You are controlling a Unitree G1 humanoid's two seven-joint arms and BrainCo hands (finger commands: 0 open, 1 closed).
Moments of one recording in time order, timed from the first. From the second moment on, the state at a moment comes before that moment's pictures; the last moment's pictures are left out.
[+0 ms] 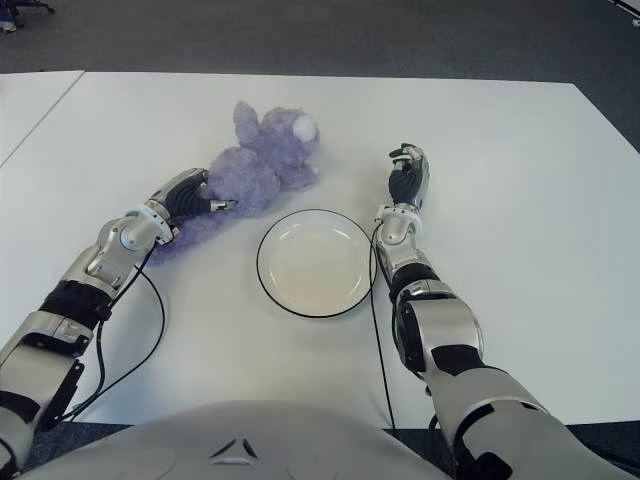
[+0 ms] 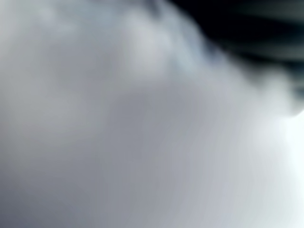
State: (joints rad) left arm -0.38 0.54 -0.30 0.48 0.35 -0.26 -0.20; right arm -0.67 -0.18 -0.05 1.25 -0.31 -0.53 -0.65
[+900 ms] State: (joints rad) left arm -0.29 0.45 -0.17 0.30 0.08 0.06 -0.41; right arm -0.67 -0.17 -0.05 1.26 -0.31 -0.53 -0.69
